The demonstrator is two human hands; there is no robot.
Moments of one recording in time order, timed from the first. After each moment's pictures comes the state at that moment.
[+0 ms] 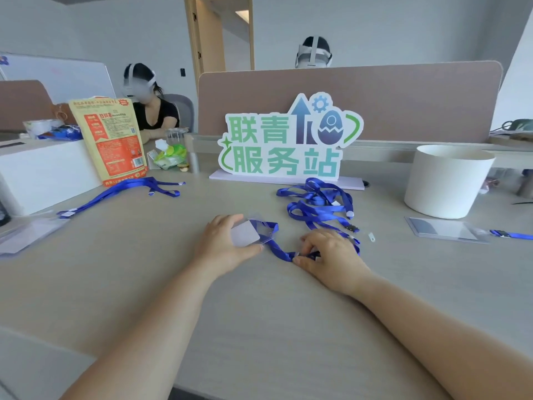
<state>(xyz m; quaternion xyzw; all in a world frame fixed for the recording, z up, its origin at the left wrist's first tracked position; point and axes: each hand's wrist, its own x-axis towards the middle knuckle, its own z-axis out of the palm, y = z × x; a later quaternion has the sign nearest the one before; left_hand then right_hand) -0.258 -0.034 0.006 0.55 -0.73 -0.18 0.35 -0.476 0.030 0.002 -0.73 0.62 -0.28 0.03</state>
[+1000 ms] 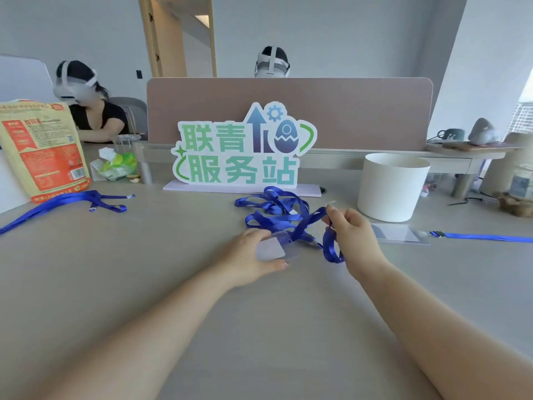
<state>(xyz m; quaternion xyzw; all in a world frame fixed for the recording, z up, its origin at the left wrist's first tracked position) -0.362 -0.043 0.005 0.43 -0.85 -0.19 0.23 -0.551 0.034 0.045 -0.41 0.61 -0.62 0.26</state>
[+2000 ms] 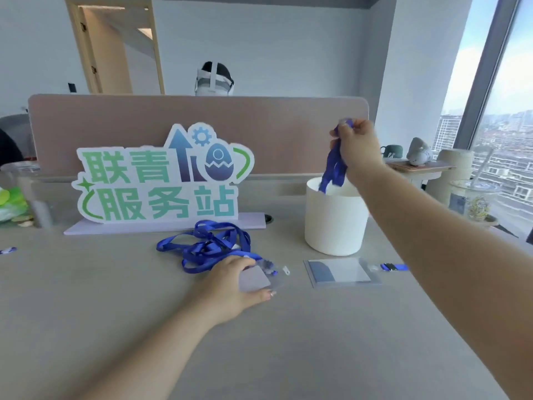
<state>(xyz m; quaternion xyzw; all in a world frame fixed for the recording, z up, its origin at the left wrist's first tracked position) -0.478 -0.097 -0.002 0.39 -0.87 -0.20 0.23 -0.728 -0.064 0.189 -0.39 0.59 -0.71 0.06</state>
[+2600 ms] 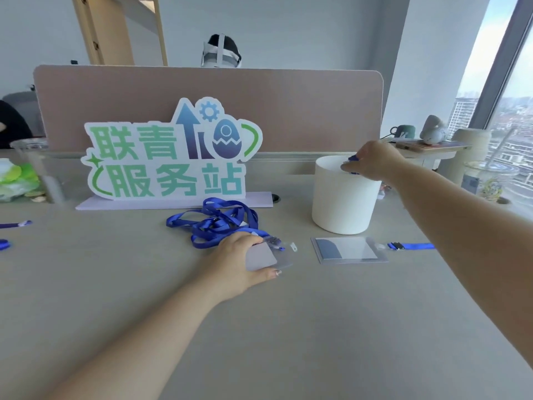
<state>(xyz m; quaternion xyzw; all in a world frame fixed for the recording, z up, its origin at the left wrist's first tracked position) -0.471 -0.086 0.002 0.38 -0.88 -0.18 0.25 -0.767 -0.051 0.148 -0.45 0.86 -0.25 -0.03</state>
